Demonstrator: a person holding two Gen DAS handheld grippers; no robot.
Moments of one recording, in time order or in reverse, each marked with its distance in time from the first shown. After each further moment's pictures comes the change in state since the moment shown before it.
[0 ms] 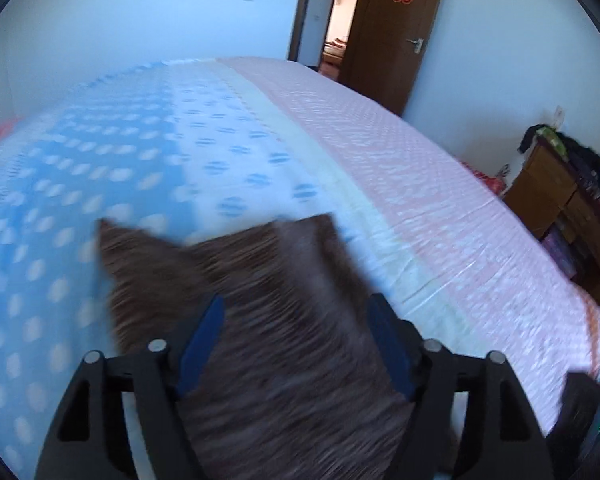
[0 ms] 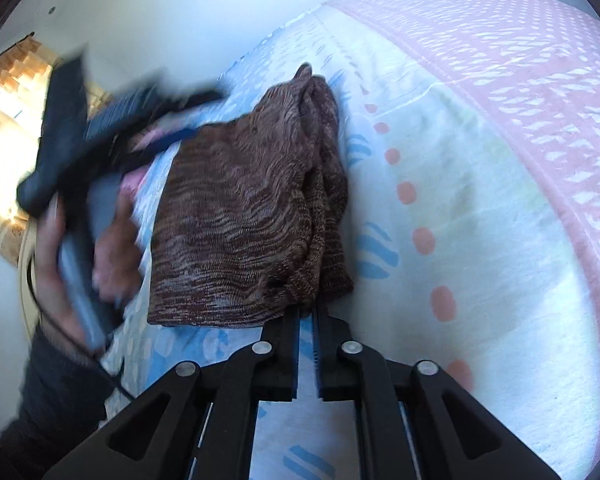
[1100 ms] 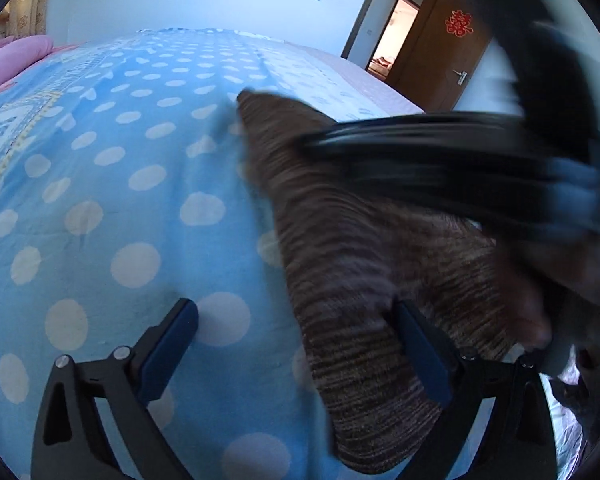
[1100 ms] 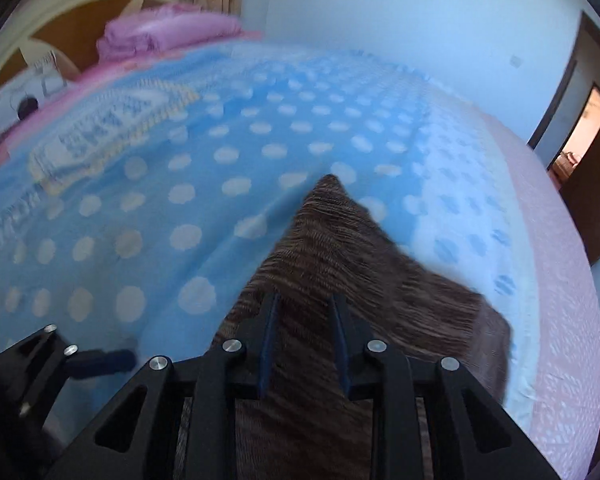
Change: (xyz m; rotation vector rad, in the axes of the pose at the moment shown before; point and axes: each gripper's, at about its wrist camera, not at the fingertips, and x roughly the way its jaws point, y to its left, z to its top) left arm -0.022 0.081 -0.116 -0.224 -0.008 -0.023; right arm 0.164 0.198 0.097 -0.842 0.097 -0.320
